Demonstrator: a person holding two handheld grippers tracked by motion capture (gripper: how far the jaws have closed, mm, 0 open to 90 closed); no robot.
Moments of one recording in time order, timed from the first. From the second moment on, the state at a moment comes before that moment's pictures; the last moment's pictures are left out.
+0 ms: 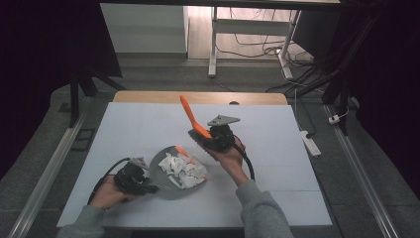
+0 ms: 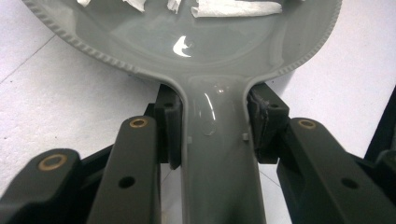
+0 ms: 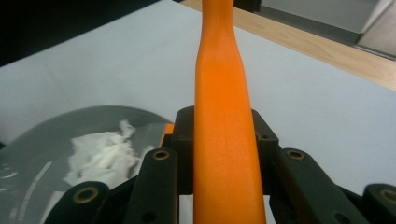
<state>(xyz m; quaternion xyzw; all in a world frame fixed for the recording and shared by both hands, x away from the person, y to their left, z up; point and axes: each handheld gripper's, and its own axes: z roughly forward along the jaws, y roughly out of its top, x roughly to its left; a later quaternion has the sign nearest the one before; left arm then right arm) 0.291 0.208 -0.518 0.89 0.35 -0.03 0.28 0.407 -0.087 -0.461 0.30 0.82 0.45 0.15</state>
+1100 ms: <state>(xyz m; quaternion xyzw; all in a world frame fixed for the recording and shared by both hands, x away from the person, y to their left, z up) 0.291 0.206 -0.519 0.89 0.35 -0.03 0.28 0.392 -0.030 -0.501 0.29 0.86 0.40 0.11</state>
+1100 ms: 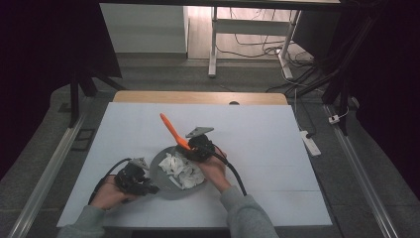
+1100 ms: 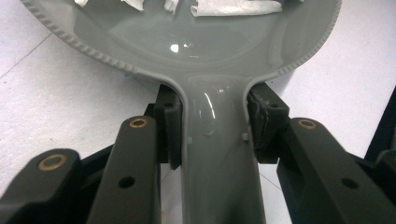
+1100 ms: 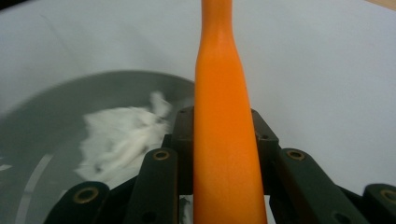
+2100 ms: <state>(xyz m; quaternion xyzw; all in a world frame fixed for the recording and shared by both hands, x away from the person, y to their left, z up) 0.290 0.206 -0.520 0.89 0.35 -0.04 0.28 0.396 -0.094 -0.488 0.34 0.84 0.40 0.15</state>
